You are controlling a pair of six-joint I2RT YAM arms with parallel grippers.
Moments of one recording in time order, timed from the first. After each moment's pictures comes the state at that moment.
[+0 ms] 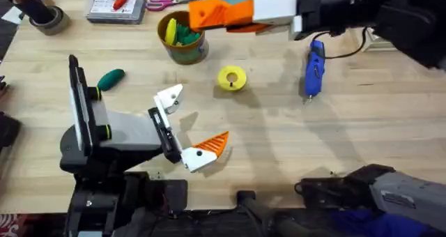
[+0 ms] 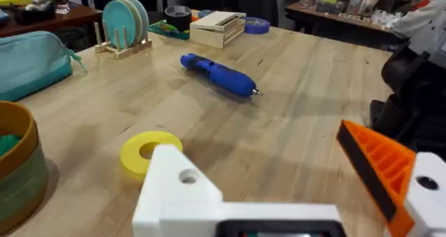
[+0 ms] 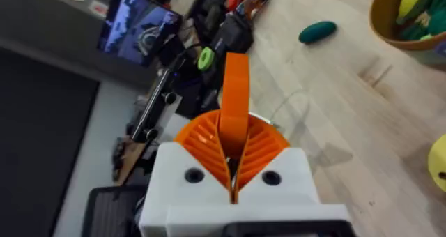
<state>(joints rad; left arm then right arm) 0.00 0.01 0.01 -0.12 1.11 0.02 0.36 1.28 1.05 -0.20 -1.07 0.57</state>
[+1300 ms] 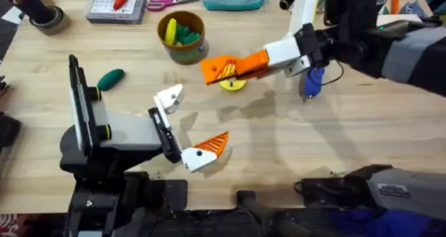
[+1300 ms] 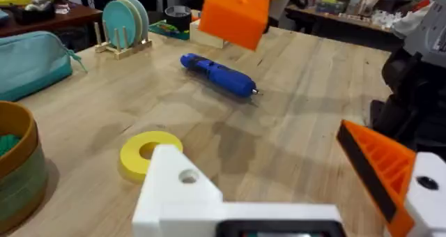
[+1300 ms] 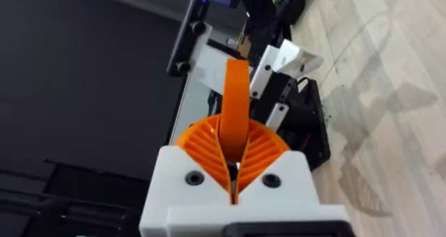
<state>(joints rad) 0.00 0.01 0.01 -0.12 1.11 0.02 0.29 1.43 0.86 -0.12 -1.56 0.51</state>
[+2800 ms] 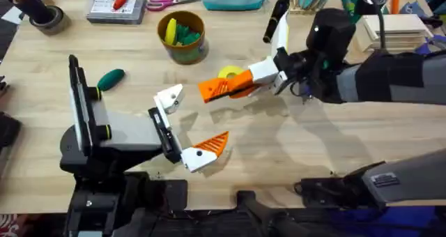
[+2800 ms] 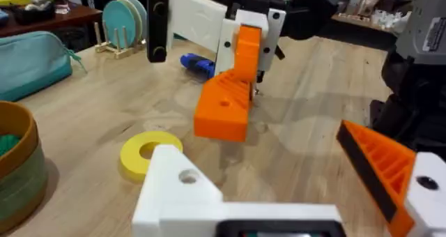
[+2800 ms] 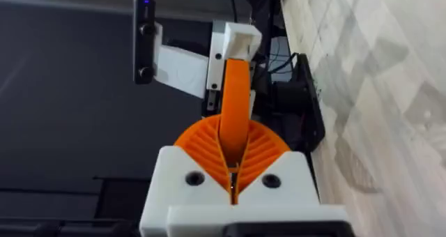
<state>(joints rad) 0.00 0.01 0.01 -0.12 1.11 0.02 0.32 1.66 0.62 0.83 -1.56 1.23</state>
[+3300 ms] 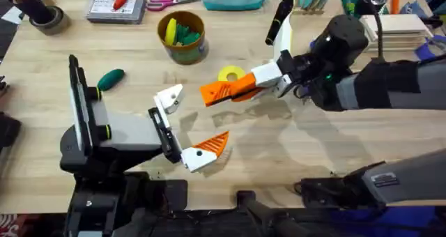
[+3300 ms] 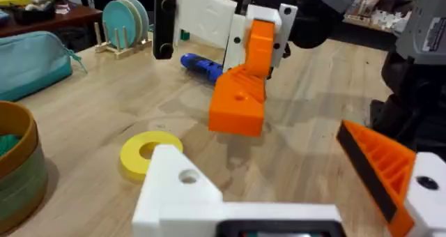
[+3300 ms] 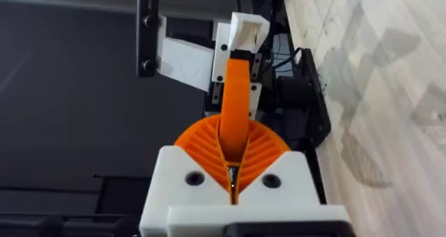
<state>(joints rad) 0.00 0.01 0.01 -0.12 1.11 0.02 0.32 1.66 0.54 1.13 -1.56 1.46</state>
